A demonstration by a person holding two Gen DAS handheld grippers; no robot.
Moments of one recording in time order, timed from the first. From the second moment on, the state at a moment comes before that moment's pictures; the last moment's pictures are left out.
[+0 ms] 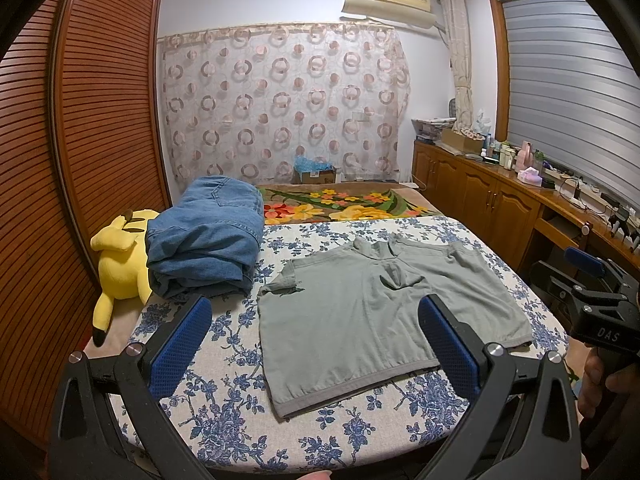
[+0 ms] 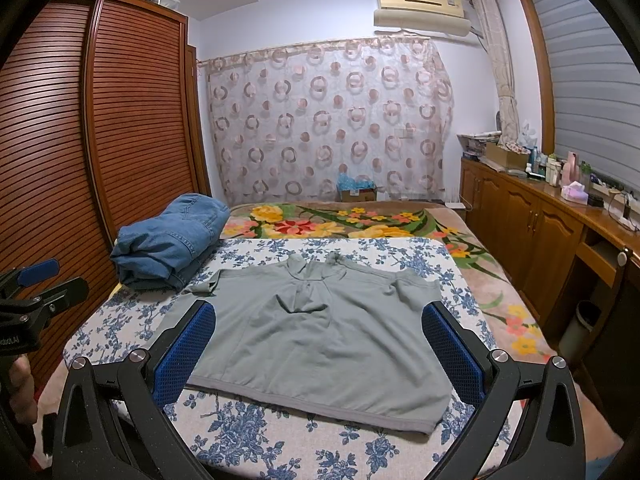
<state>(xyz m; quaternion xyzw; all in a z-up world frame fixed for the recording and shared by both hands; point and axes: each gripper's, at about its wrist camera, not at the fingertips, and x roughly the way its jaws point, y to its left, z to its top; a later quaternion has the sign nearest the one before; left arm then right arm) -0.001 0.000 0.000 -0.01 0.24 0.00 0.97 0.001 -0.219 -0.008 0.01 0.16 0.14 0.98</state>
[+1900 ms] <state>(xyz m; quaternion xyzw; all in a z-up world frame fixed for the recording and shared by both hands) 0.092 -0.008 -0.050 0.03 0.32 -0.05 0.95 0.068 -0.243 -0.024 -0.03 0.23 0.09 0.97</state>
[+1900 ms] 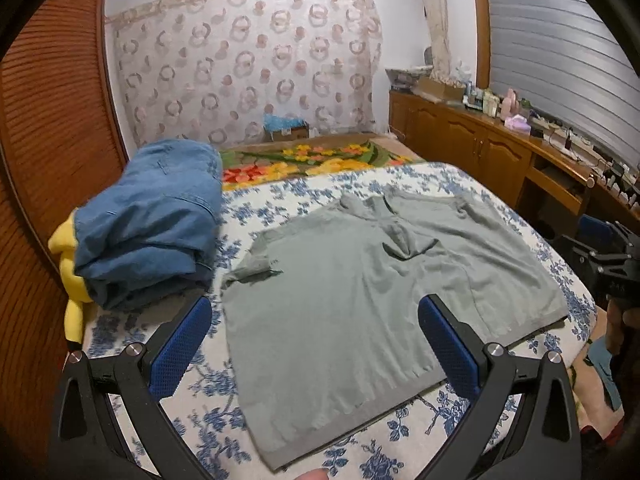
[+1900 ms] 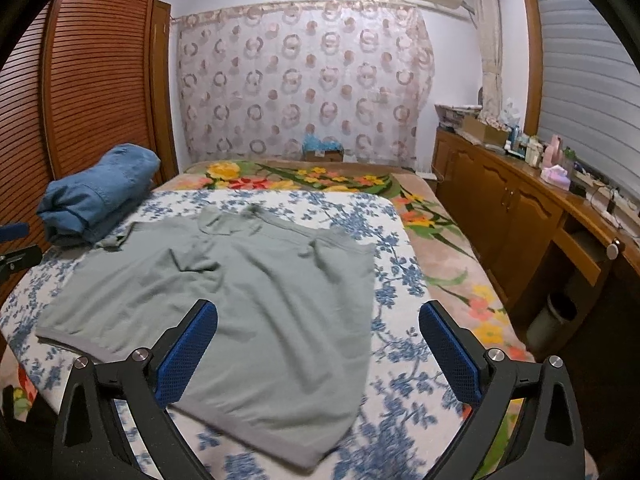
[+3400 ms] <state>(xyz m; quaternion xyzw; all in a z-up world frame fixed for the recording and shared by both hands) 0.161 -0.043 -0.134 0.06 0.44 -0.13 0.88 0.219 -0.286 0.000 0.00 0.36 0.07 0.93</state>
